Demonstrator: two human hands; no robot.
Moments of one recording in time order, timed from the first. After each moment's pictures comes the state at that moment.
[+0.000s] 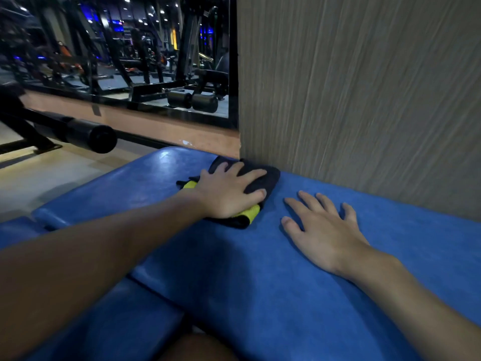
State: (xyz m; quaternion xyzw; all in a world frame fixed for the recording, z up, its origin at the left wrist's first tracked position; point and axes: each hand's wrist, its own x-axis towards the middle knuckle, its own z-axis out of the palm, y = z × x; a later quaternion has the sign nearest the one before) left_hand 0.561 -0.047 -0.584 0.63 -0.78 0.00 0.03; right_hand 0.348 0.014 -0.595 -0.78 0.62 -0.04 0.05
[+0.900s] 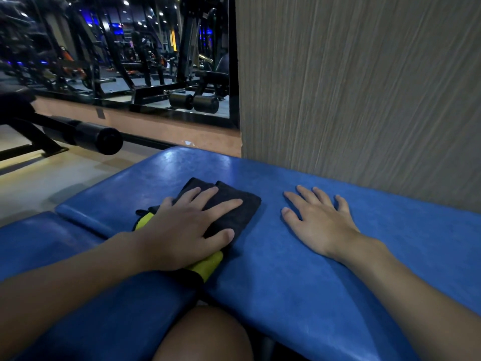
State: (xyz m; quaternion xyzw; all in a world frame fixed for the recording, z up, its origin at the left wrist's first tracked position) left_hand 0.607 0.079 -0.584 0.61 -0.79 0.01 0.02; right_hand 0.347 0.019 -0.596 -0.79 0.61 -0.05 0.06
